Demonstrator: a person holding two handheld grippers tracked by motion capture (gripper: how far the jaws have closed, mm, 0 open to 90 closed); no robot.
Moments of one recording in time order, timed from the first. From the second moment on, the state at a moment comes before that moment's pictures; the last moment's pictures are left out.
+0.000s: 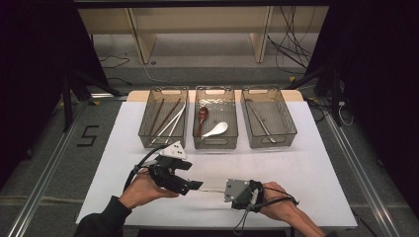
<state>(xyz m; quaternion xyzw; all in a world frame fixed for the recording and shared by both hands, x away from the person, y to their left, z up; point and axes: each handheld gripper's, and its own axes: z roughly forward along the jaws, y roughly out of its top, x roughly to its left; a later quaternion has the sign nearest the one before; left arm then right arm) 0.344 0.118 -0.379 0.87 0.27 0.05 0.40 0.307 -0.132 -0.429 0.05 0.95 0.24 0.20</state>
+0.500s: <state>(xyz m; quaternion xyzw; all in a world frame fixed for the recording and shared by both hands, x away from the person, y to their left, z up) 0.354 0.148 -0.390 0.83 0.33 0.08 0.44 0.329 -0.161 -0.422 0.12 0.94 0.24 0.22</state>
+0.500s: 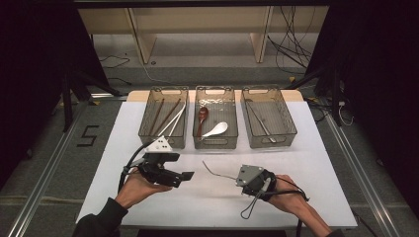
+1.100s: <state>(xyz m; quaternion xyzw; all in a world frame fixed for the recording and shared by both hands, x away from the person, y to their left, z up) 0.347 0.180 -0.402 0.81 0.35 0.10 0.47 0.386 -0.229 -0.388 0.32 0.87 0.33 0.19</state>
